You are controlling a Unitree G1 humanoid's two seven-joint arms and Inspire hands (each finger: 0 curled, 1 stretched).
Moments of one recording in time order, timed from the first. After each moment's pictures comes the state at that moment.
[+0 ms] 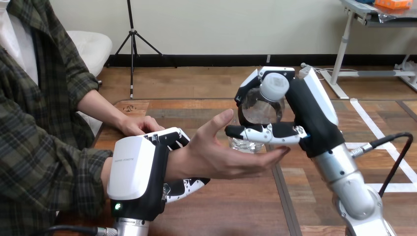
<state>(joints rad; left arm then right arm) 0.08 0.22 -0.30 0.15 0.86 -0.32 0.67 -0.34 -0.27 0.08 0.54 -0.11 -0.89 0.11</state>
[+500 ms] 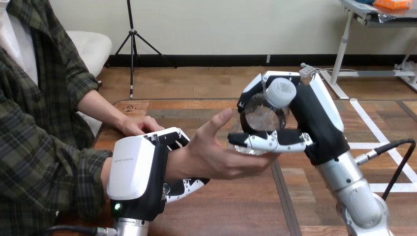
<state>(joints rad) 0.08 0.22 -0.30 0.15 0.86 -0.32 0.67 -0.28 -0.27 0.08 0.46 -0.03 -0.89 0.19</state>
